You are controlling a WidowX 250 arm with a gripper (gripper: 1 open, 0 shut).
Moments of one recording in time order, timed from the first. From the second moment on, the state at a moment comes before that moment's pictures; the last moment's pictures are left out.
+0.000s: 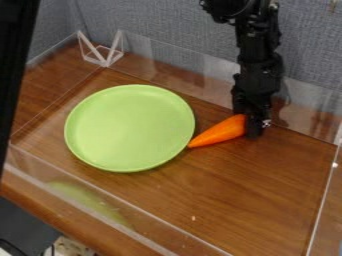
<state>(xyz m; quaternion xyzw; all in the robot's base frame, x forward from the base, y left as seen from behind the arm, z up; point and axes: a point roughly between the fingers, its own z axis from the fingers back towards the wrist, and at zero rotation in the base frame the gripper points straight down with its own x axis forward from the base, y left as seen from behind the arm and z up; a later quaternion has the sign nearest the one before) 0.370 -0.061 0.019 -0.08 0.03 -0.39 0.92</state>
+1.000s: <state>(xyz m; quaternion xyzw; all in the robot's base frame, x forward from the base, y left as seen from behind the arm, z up) 0.338 -0.059 0.023 -0.10 0.09 -0.37 0.92</state>
